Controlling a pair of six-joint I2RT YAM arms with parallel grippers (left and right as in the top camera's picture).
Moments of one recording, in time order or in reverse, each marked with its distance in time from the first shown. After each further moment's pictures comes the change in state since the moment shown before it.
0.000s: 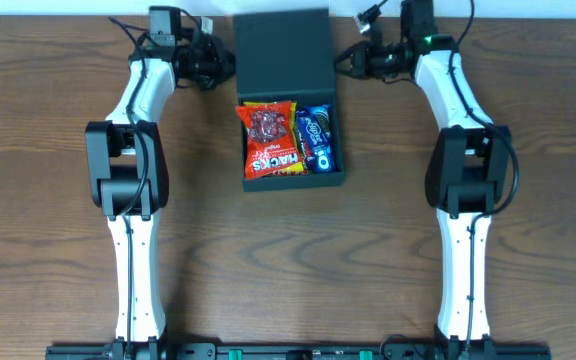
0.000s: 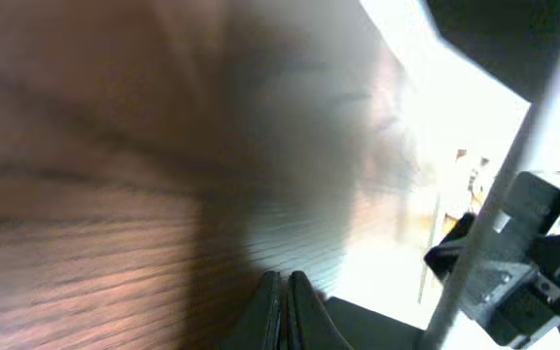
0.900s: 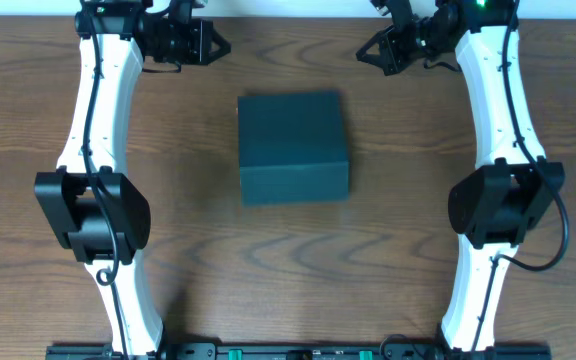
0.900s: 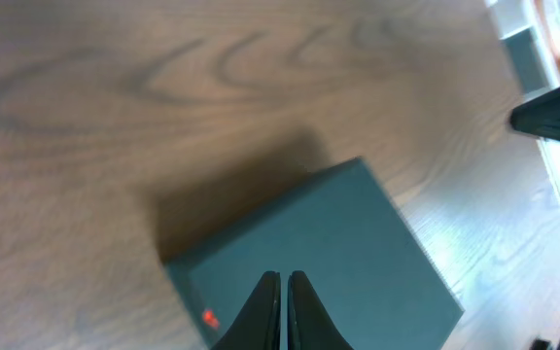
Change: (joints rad) left arm -0.003 -0.406 0.034 -0.599 -0.171 0.724; right arm 0.002 -0.357 0.031 -0.545 0.338 -0.468
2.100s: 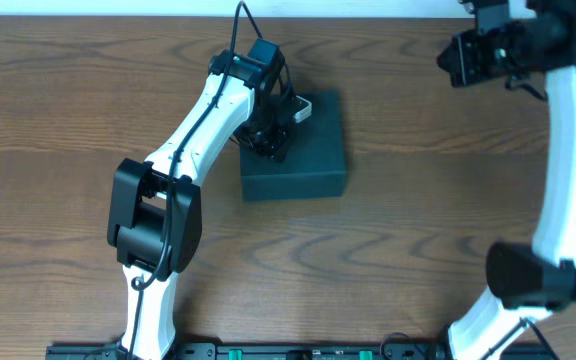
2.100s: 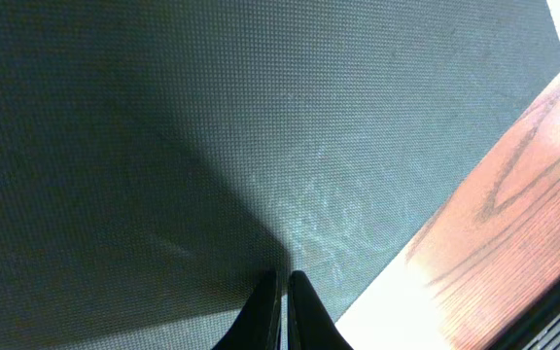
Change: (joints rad) left arm -0.382 -0.009 -0.305 -0.188 -0.358 0.205; right arm -0.085 -0.413 0.000 -0.316 0.283 0.170
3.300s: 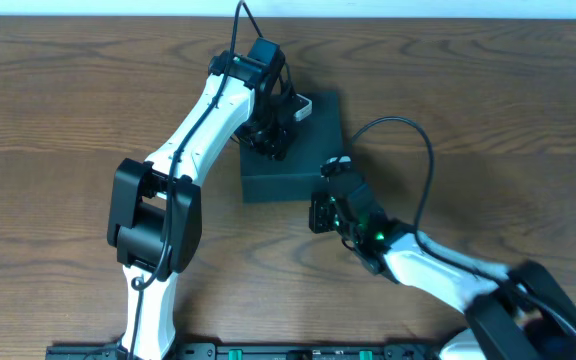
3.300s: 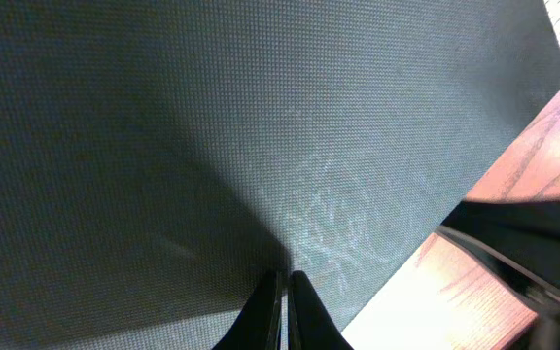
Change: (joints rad) left arm 0.000 -0.001 -0.006 0.027 -0.008 -0.003; right arm 0.648 -0.303 -1.807 1.775 0.385 0.740
